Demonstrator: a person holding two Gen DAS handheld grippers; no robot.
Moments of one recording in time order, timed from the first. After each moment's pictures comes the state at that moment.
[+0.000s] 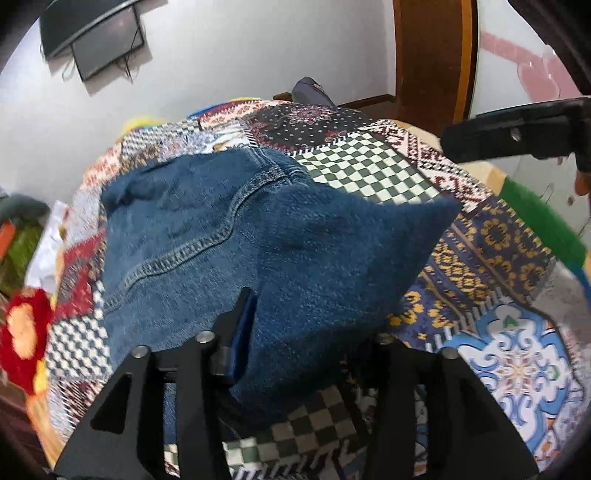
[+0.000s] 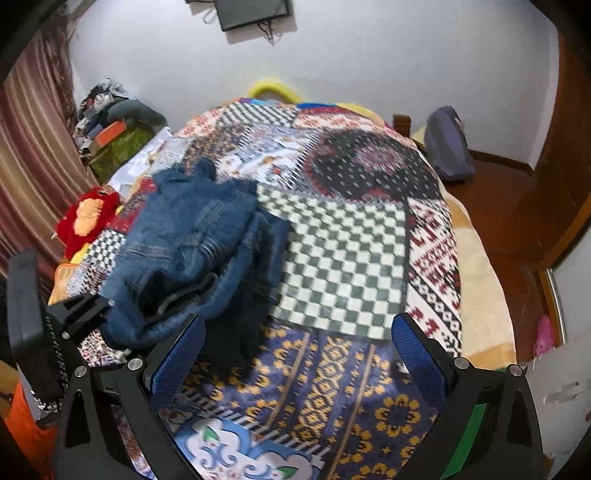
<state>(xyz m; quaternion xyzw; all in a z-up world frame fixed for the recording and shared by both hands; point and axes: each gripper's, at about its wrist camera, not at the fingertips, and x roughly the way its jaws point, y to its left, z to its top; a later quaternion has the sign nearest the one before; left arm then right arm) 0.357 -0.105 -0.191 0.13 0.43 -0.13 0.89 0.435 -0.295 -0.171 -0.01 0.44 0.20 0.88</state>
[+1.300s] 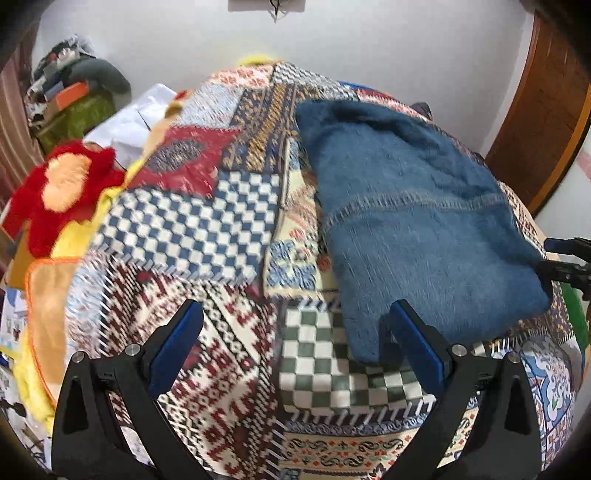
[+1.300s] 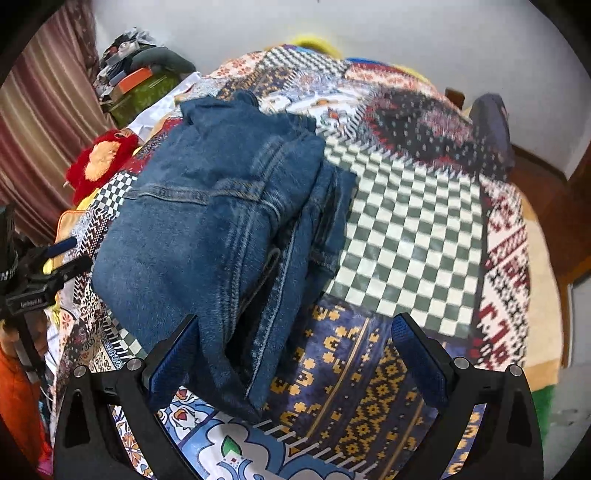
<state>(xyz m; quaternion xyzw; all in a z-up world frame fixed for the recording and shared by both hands) 0.328 0.089 -0.194 -0.06 0.44 0.03 0.90 0.446 -0.236 -0.218 -0.07 0.49 0.26 0.83</state>
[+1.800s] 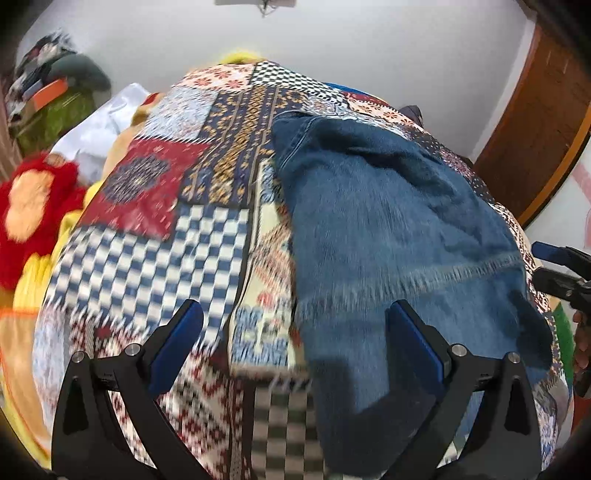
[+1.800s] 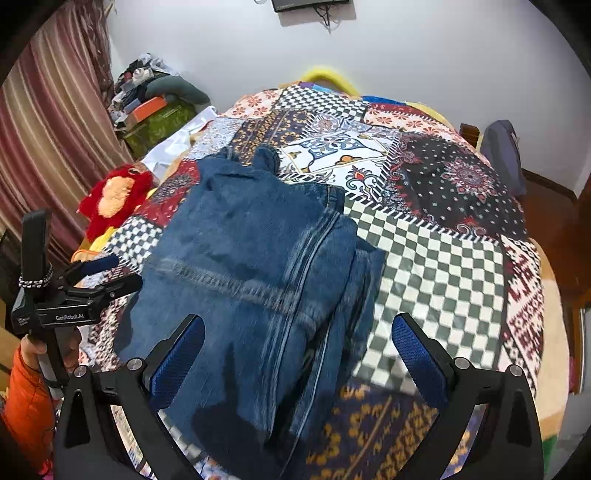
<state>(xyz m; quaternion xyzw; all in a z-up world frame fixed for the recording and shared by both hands) 0.416 0.083 -0.203 -0.08 0.45 0.00 0.89 0.488 -0.200 -0.199 -0.03 0.45 0.28 0.85</state>
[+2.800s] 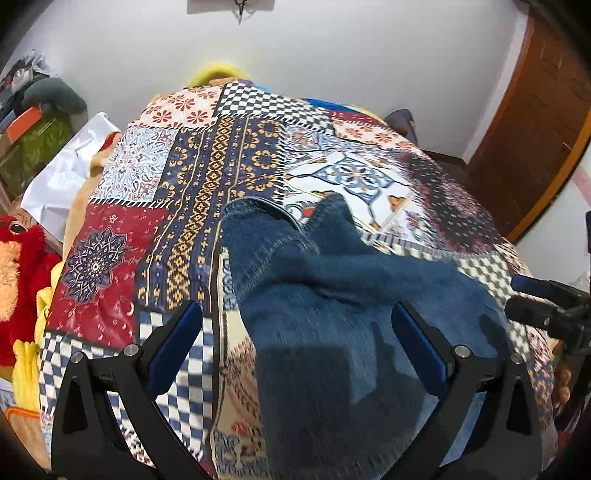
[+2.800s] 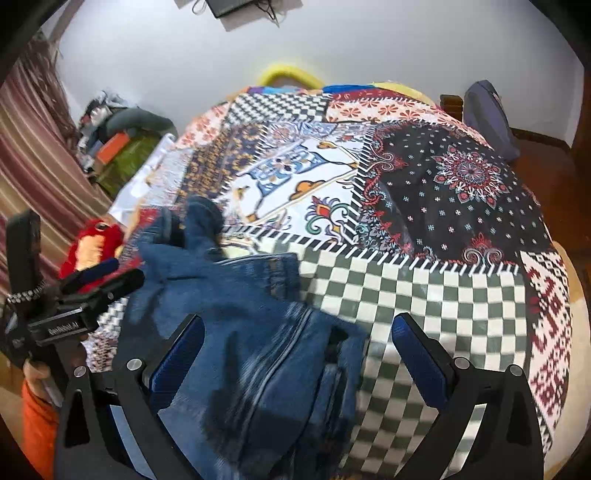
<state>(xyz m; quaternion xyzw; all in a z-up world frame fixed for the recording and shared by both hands) 0.513 0.077 -0.176 -0.06 0.44 -0.02 0.89 0.588 -0.200 -0.210 0.06 0.48 0.24 0.84</state>
